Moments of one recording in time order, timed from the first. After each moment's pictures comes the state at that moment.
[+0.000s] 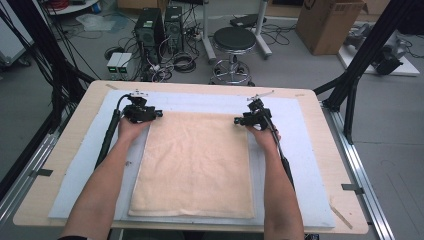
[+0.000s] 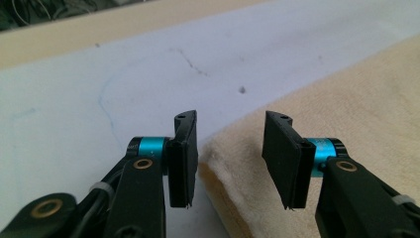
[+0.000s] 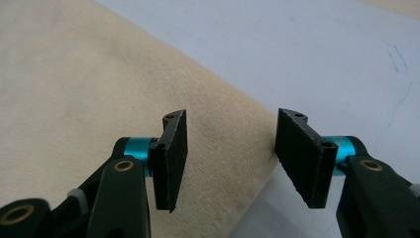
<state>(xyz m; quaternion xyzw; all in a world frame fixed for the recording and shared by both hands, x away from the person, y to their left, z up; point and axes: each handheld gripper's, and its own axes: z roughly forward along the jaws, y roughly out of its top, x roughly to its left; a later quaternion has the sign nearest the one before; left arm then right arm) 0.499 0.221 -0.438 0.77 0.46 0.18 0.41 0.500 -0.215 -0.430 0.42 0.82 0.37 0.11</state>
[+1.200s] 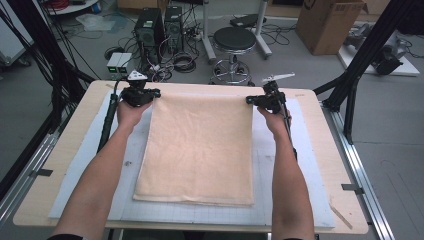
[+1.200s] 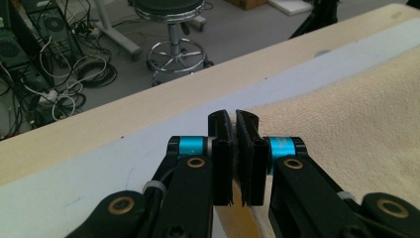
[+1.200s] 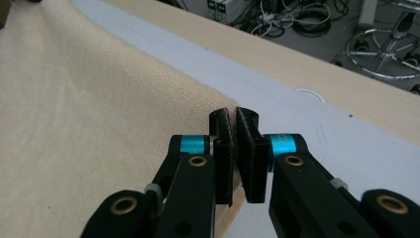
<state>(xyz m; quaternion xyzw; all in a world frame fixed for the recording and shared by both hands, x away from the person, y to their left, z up) 0.504 0.214 -0.371 0.76 0.41 0.23 0.44 0.502 -0.241 -0.360 0.41 0.79 0.43 0.13</state>
